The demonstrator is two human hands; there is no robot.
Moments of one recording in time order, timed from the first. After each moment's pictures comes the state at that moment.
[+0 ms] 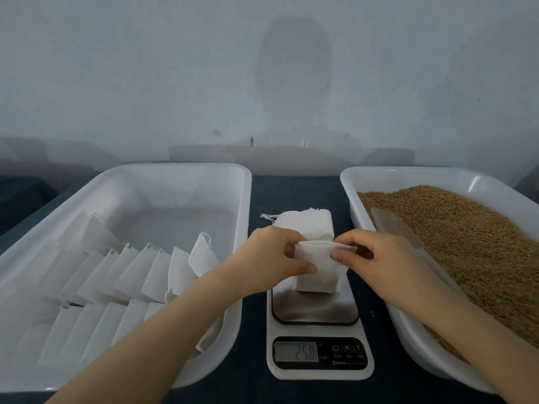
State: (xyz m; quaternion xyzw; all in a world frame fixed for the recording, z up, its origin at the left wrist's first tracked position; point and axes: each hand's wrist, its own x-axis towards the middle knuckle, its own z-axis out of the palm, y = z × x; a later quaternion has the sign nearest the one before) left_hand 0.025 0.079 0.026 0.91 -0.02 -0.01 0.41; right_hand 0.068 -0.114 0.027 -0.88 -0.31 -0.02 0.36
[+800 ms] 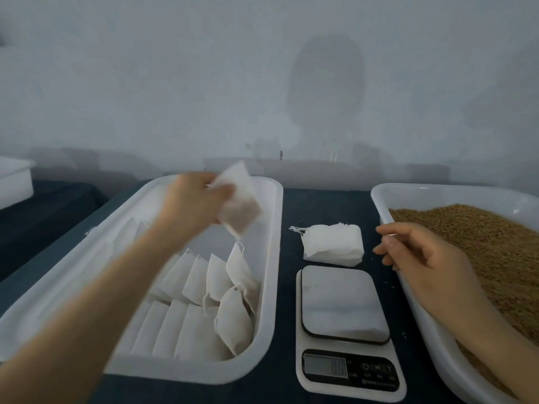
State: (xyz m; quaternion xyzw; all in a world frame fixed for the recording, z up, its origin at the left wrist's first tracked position) left_hand 0.005 0.194 0.084 0.84 0.21 0.27 0.41; right_hand 0.066 -0.114 0.034 -0.82 -0.28 -0.11 0.49
